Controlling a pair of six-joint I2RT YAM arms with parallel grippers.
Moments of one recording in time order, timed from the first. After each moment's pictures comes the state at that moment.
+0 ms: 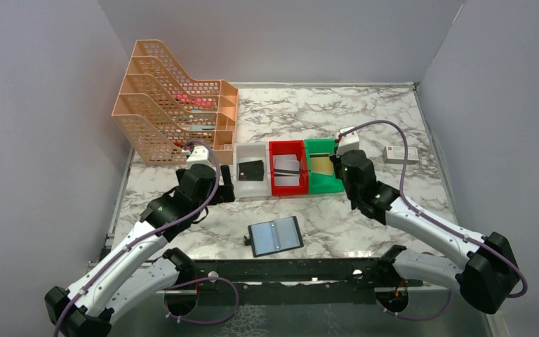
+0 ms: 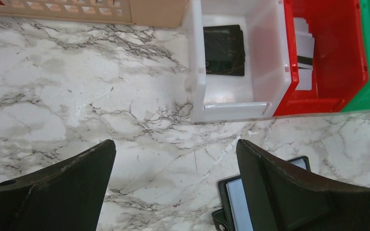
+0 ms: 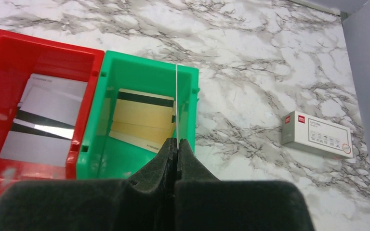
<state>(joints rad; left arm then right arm) -0.65 0.73 0.72 -0.64 -0.39 -0.53 0.71 1.07 0.65 0.04 0.63 -0.03</state>
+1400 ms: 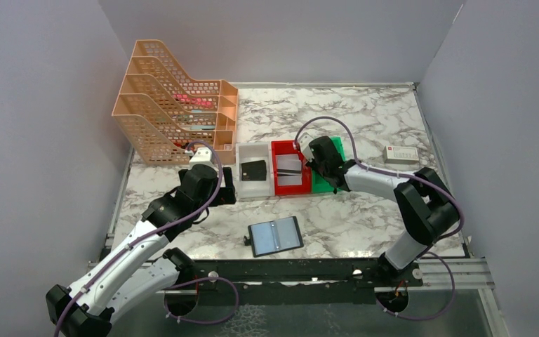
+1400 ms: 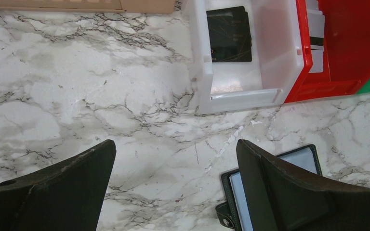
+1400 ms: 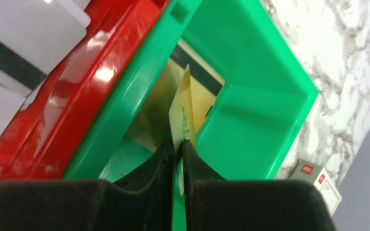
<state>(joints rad) -0.65 0.76 0.70 -0.64 -0.35 -0.50 0.60 1.66 0.88 -0.02 0.39 -0.44</state>
